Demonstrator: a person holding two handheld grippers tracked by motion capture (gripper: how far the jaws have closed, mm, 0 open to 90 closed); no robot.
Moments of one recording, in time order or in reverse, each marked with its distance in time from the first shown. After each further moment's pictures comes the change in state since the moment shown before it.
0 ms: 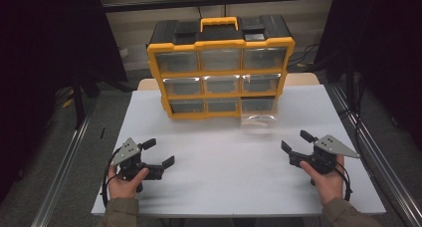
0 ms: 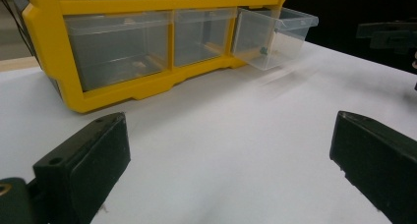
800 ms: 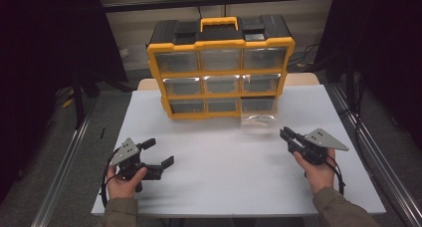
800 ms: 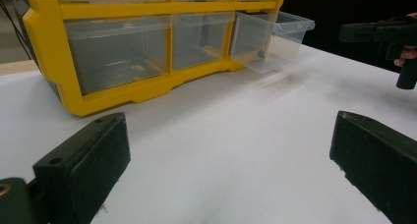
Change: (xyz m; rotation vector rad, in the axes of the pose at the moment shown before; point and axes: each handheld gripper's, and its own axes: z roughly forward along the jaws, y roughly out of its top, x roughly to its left) left arm 0.000 0.000 -0.002 -0.015 0.005 0.004; right arm 0.007 0.010 0.021 -0.007 0.010 -0.059
